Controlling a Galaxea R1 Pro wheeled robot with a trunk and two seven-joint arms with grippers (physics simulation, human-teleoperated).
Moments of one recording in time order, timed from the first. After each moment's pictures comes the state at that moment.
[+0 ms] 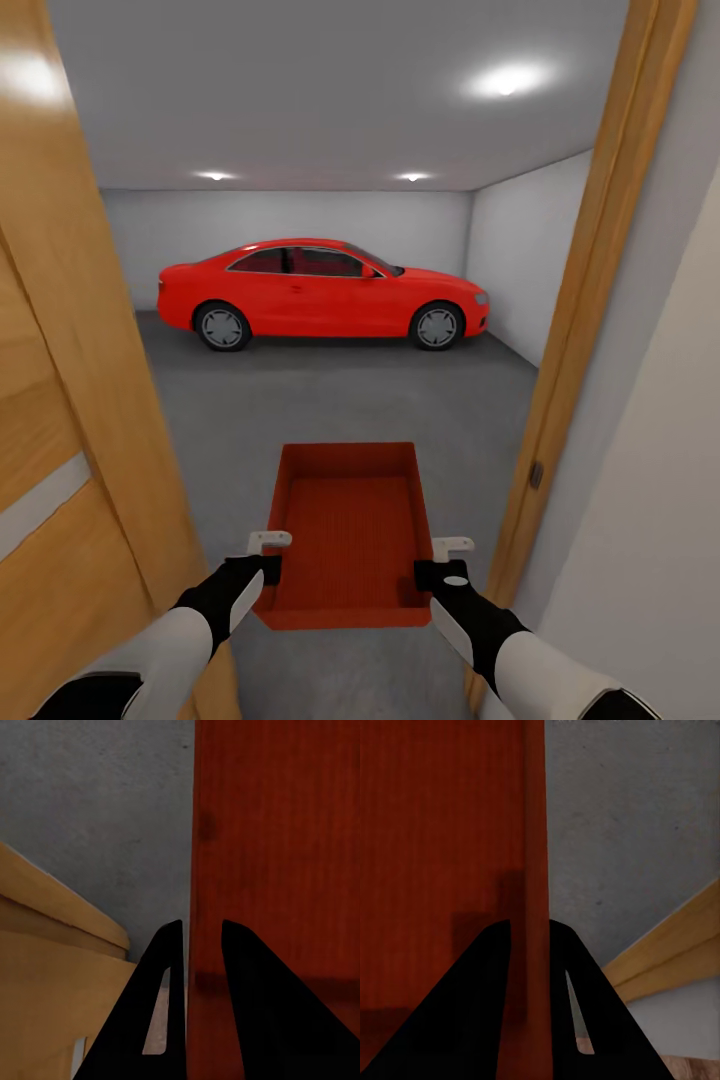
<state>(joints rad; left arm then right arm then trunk) -0.75 -0.08 0.02 -0.27 0.00 0.28 0.17 -0.69 0.10 0.51 -0.30 -0.44 0.06 -0.30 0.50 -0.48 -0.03</state>
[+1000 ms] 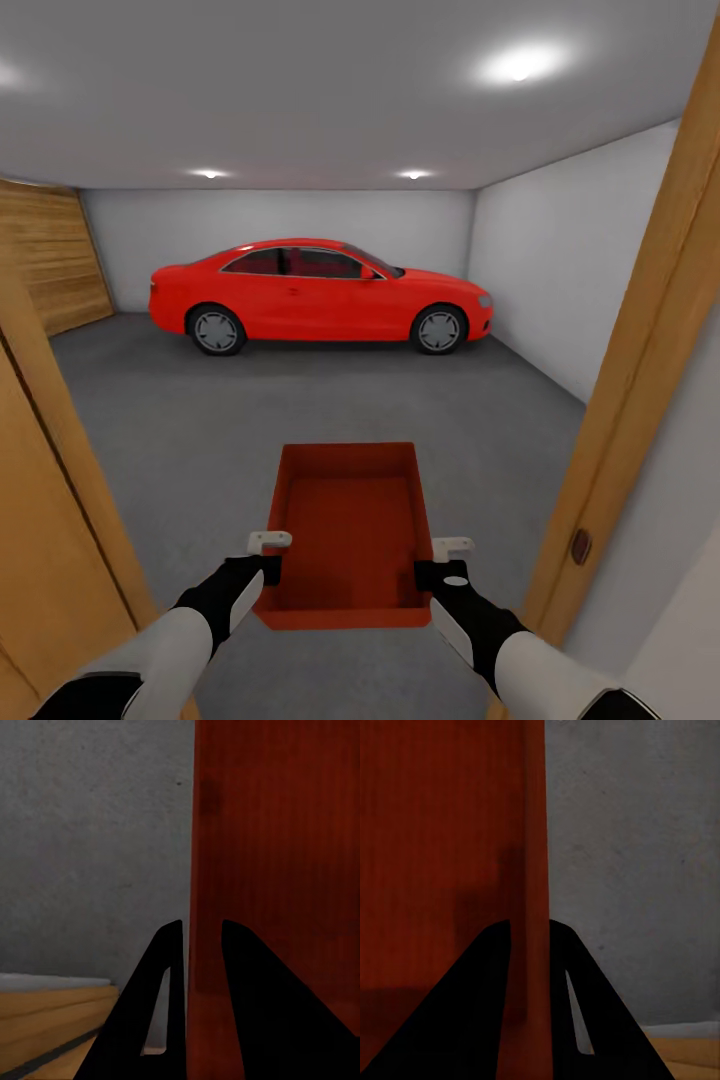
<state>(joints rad) -0.75 -0.08 0.02 -0.27 0.00 0.28 0.17 -0.69 0.10 0.51 -0.30 -0.44 0.06 -0.30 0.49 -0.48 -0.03</state>
